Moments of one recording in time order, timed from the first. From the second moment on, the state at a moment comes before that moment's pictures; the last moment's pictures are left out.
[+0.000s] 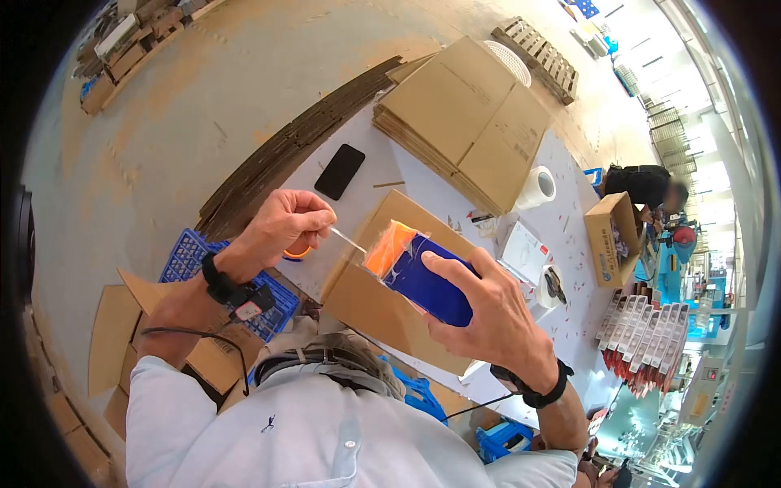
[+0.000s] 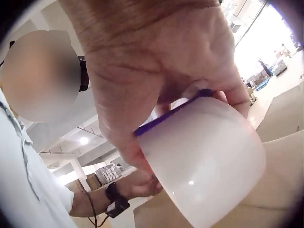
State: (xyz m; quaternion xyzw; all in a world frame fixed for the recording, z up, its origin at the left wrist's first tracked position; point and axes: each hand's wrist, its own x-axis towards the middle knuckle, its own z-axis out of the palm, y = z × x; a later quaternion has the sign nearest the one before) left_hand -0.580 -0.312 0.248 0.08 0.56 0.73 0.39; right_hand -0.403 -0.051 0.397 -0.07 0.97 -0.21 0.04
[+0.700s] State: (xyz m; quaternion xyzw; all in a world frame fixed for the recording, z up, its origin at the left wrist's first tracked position) left_hand -0.506 -0.313 0.220 0.34 0.67 0.65 0.11; right_hand -0.402 -0.044 0.386 -0.08 0.97 -0.21 0.04
